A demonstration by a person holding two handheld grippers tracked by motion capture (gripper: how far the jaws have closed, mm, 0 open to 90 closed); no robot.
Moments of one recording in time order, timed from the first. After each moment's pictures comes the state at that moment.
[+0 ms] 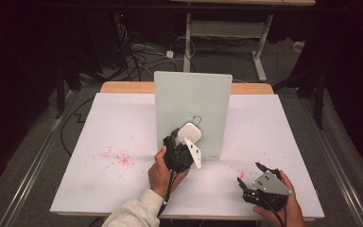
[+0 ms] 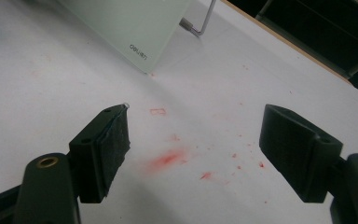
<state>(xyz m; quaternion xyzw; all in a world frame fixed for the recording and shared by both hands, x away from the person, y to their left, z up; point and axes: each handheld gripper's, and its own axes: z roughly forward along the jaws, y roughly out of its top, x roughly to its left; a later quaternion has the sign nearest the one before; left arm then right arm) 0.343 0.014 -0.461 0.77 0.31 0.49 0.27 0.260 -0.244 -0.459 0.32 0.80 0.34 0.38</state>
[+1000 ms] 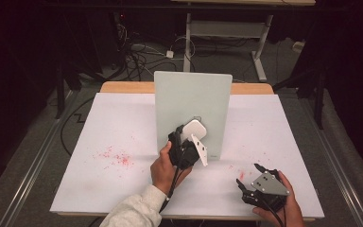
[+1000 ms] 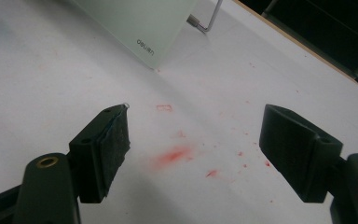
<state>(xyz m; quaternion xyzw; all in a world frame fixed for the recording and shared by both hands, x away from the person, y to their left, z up) 0.346 0.001 -0.450 0.77 0.29 0.50 0.25 0.259 -0.243 -0.460 0.32 0.81 0.33 0.37</state>
